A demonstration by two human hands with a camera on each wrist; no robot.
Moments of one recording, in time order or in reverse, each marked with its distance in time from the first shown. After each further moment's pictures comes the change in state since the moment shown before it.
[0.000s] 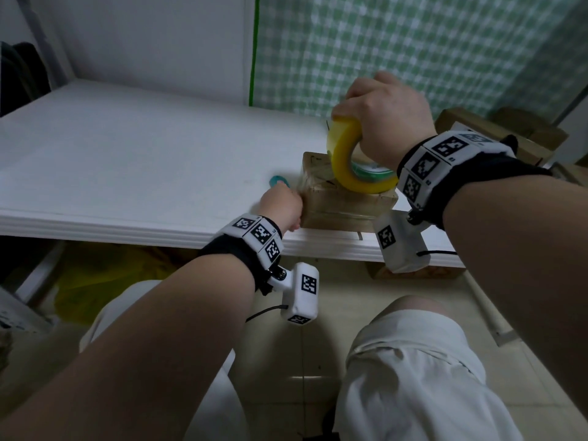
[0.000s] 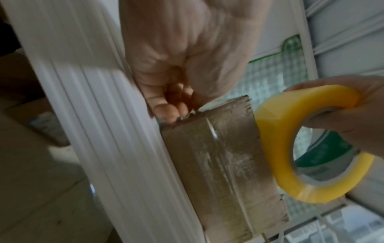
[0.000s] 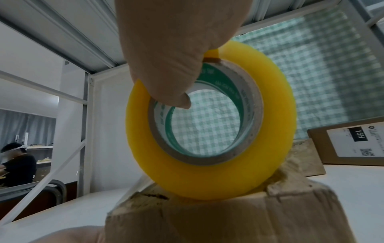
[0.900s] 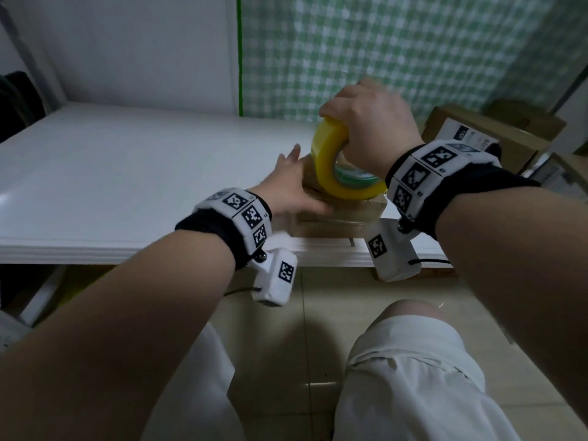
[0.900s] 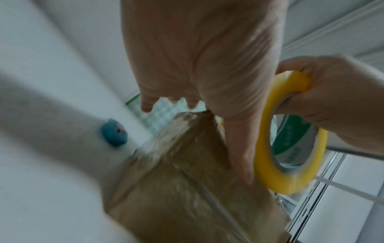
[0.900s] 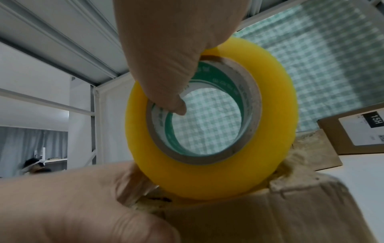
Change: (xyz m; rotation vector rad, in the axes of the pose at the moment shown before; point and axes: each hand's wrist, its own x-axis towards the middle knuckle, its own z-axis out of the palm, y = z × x) left_hand 0.015 0.042 -0.011 0.555 -0.247 0.492; right_hand -0.002 0.008 0.007 0.081 0.083 0.022
